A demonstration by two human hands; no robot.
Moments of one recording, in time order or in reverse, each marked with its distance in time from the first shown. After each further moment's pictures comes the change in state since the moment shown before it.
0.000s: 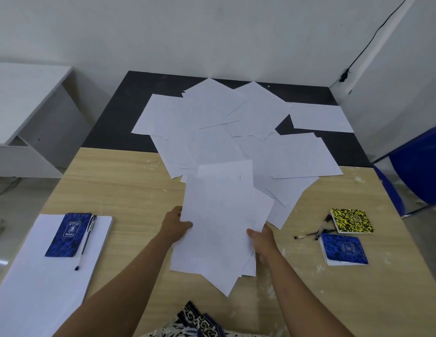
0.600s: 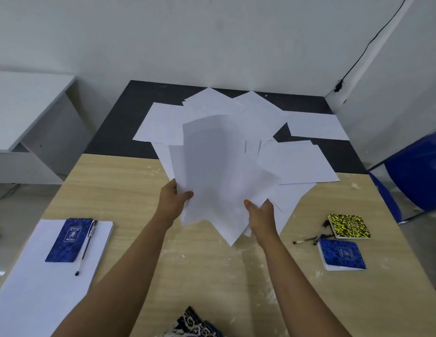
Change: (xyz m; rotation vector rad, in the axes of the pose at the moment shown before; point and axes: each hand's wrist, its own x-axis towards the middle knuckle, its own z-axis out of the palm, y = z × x) left_hand -0.007 0.071 -0.031 -0.350 0.125 0.332; right_hand -0.047 -0.096 0.018 0.112 0.034 -0.391
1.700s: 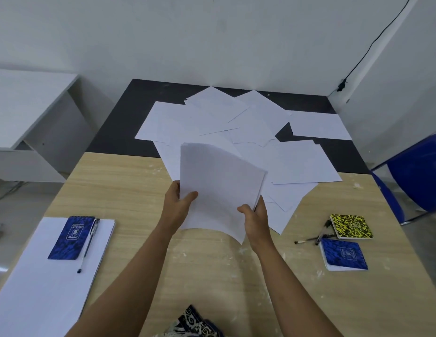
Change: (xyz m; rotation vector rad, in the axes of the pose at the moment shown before) left_hand -0.020 -0.003 0.011 -0.060 0.054 0.072; right_hand -0.018 0.006 0.011 0.098 -0.104 -0.053
